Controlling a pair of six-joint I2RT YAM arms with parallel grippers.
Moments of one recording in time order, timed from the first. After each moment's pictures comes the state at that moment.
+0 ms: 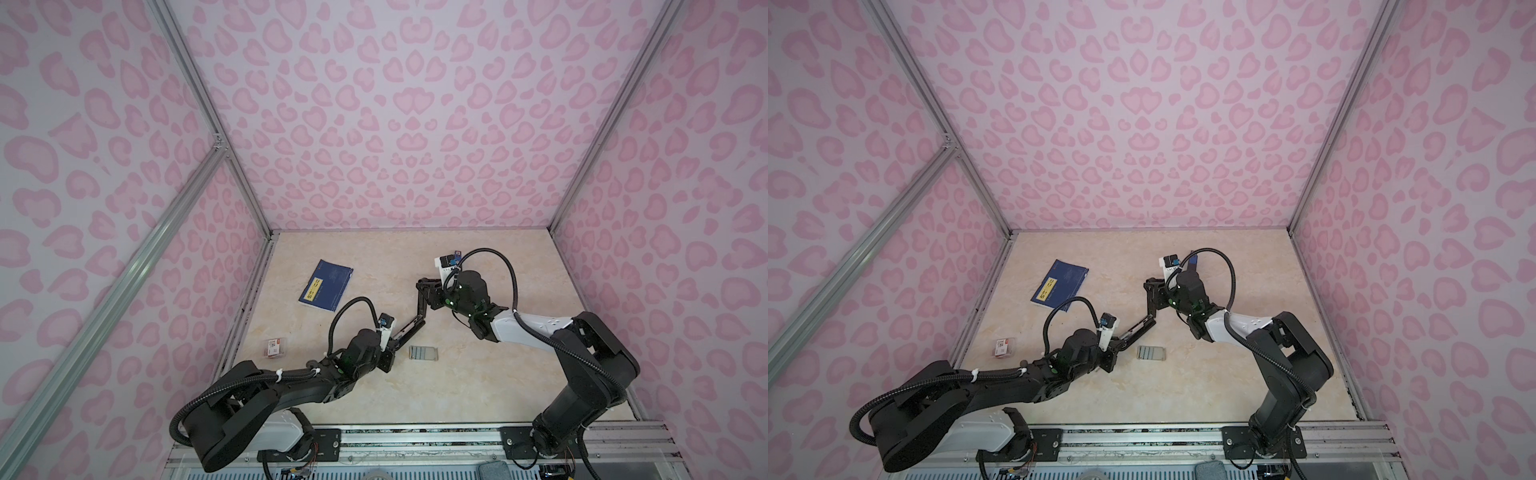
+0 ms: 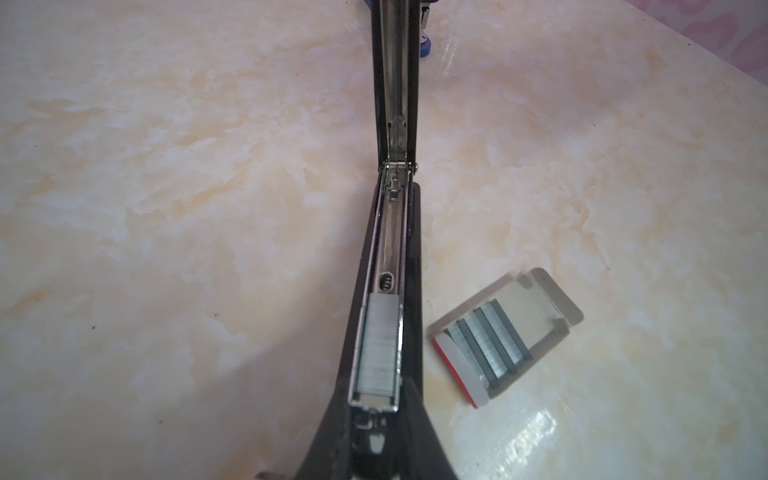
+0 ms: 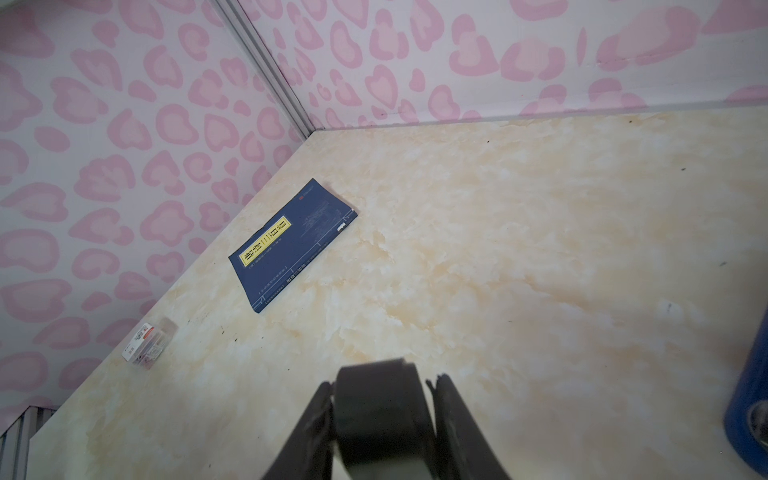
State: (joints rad) left arm -0.82 1.32 0.34 0.41 -0.08 -0.21; right arm 0.58 1.67 0.82 0.49 -0.20 0.37
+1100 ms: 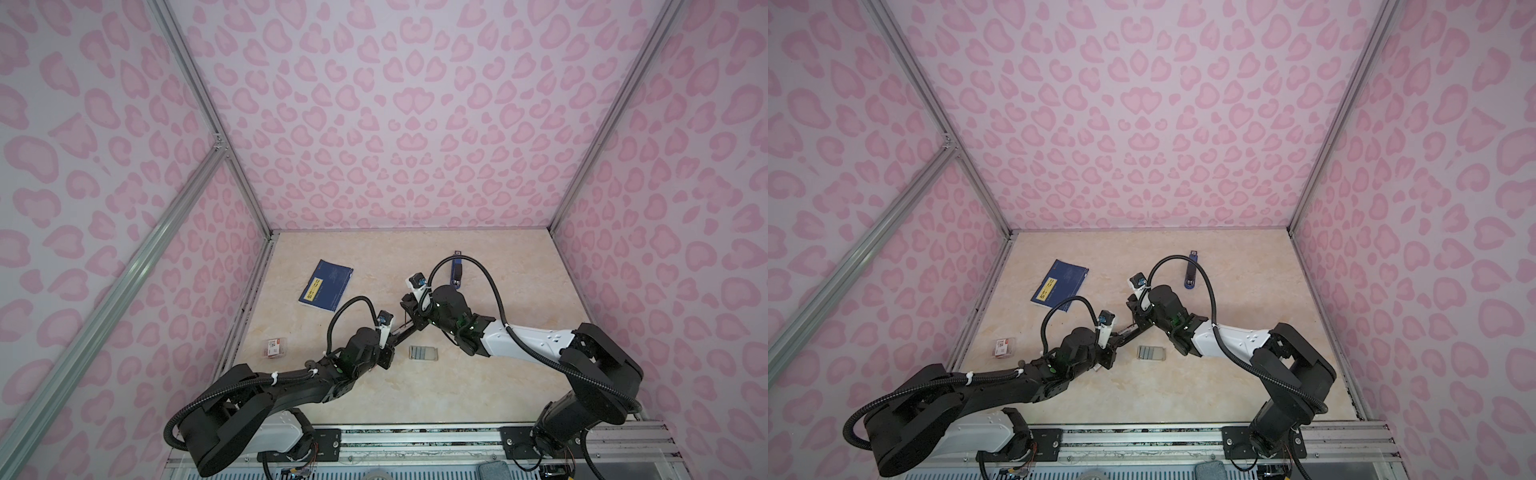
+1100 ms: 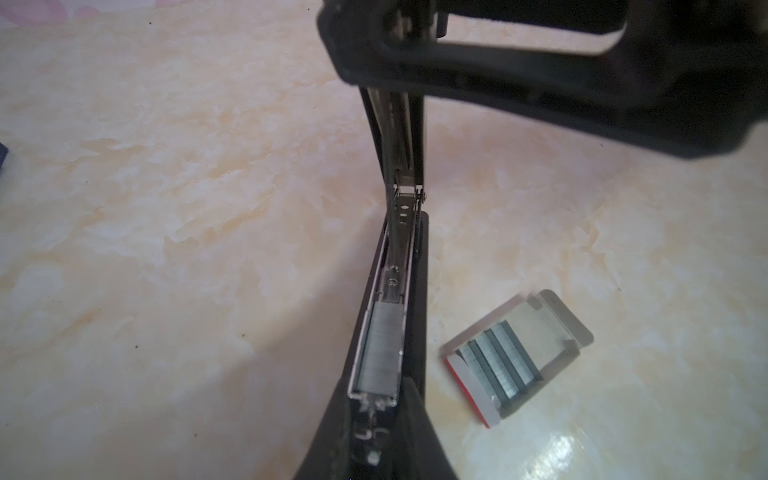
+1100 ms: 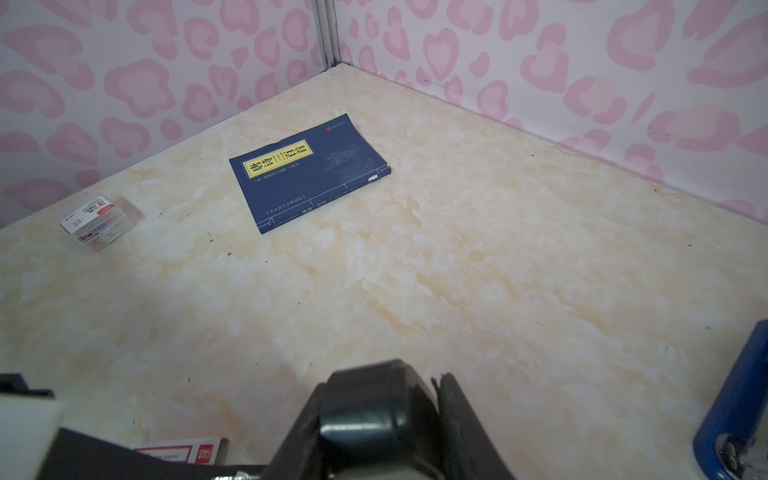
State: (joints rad) left arm -0.82 1.30 0.35 0.41 -0.12 -0.18; right arm 0.82 1.61 0.85 0.32 0.03 0.08
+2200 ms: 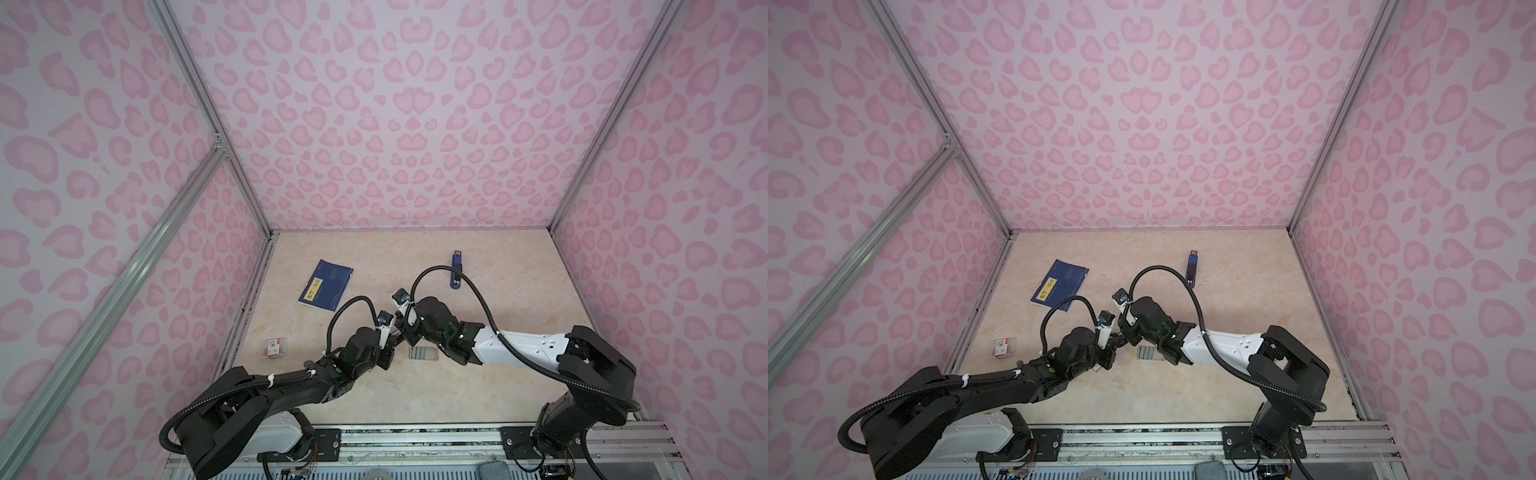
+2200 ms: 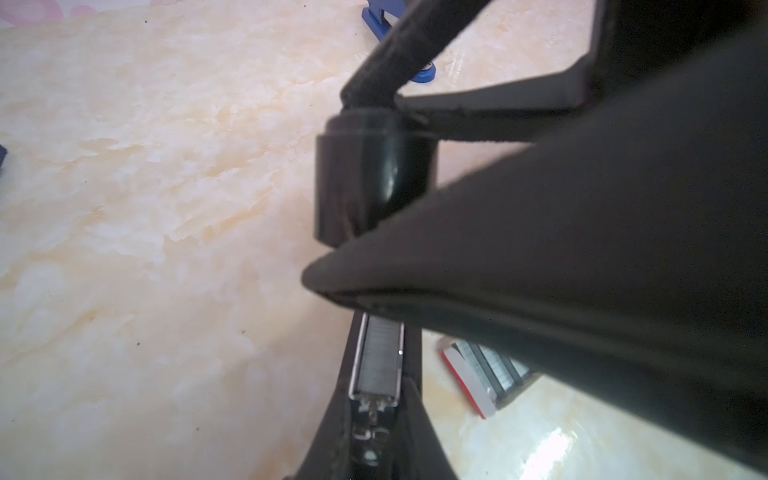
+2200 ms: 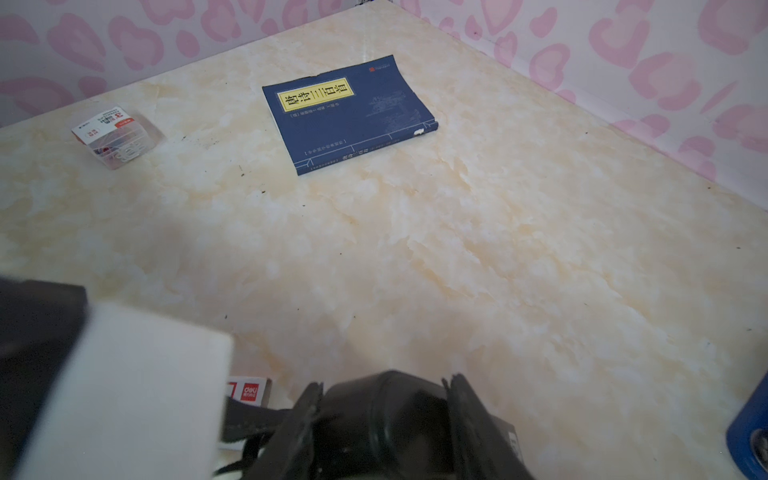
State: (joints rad) left arm -0.82 1.28 0.35 0.37 -0.11 -0.18; right arm 0.94 1.62 0.90 0.17 0.07 0.06
